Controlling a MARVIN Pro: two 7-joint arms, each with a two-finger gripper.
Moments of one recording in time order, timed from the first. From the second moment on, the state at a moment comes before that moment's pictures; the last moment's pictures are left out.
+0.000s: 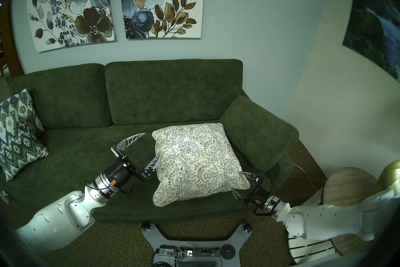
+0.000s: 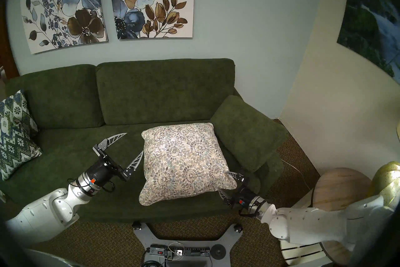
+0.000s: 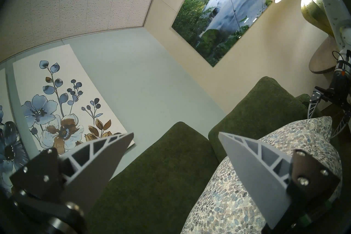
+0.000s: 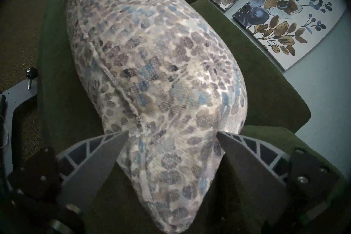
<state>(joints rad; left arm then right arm) 1.91 -0.69 -1.25 -1.58 0.29 -0.96 0.38 -1.15 -0.76 -0.03 -1.03 -0.01 -0.62 -0.66</state>
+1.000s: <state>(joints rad) 1.91 -0.69 -1.25 -1.58 0.29 -0.96 0.38 -1.13 -1.02 -0.01 -0.52 0.00 -0.89 -0.66</state>
